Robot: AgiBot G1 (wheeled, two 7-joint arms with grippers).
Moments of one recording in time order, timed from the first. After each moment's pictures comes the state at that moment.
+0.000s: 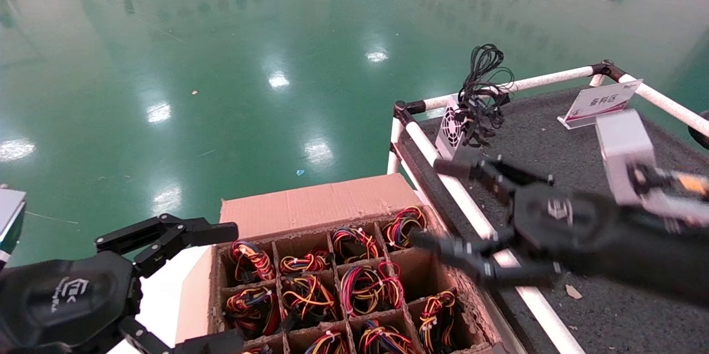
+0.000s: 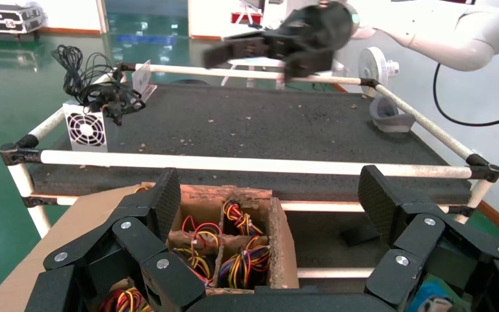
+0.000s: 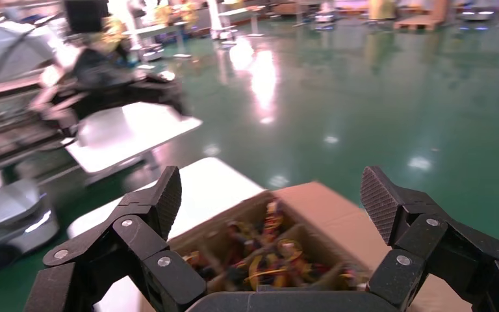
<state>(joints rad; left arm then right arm) -1.07 0.55 0.39 -1.22 0.62 1.41 -0.12 1.21 -0.68 -0.32 1.10 -0.80 -1.41 0.21</state>
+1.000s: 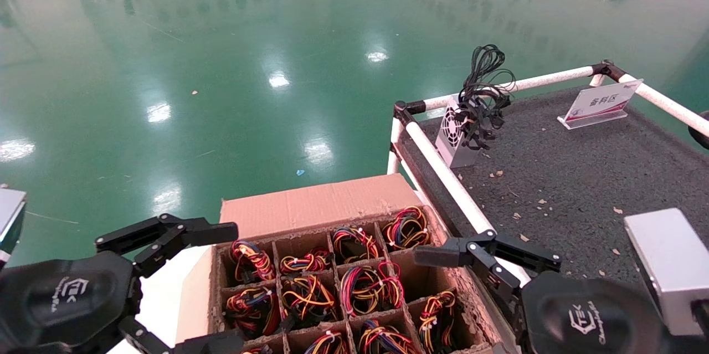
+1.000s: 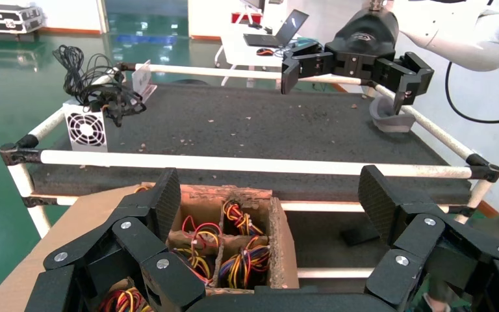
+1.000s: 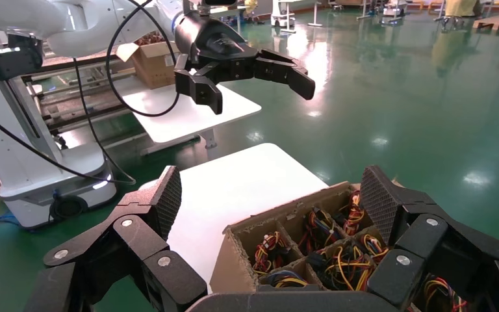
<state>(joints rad) -1.07 0.55 0.39 -1.21 0.62 1.41 -0.12 1.07 -0.61 -0.28 1.29 -0.73 -1.50 0.19</state>
